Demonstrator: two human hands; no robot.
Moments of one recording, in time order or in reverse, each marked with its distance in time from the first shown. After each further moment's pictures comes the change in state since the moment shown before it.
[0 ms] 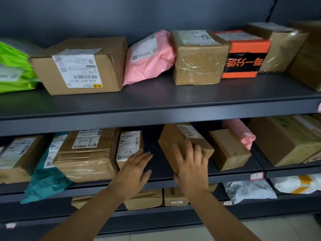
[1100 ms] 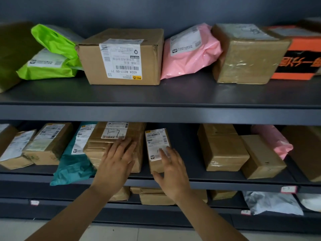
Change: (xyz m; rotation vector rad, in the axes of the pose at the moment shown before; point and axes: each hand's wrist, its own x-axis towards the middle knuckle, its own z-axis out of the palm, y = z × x) left_hand -0.056 -0.081 -0.033 0.393 0.282 -0.136; right_hand 0.009 -0.104 0.013 0.486 -0.241 -0.179
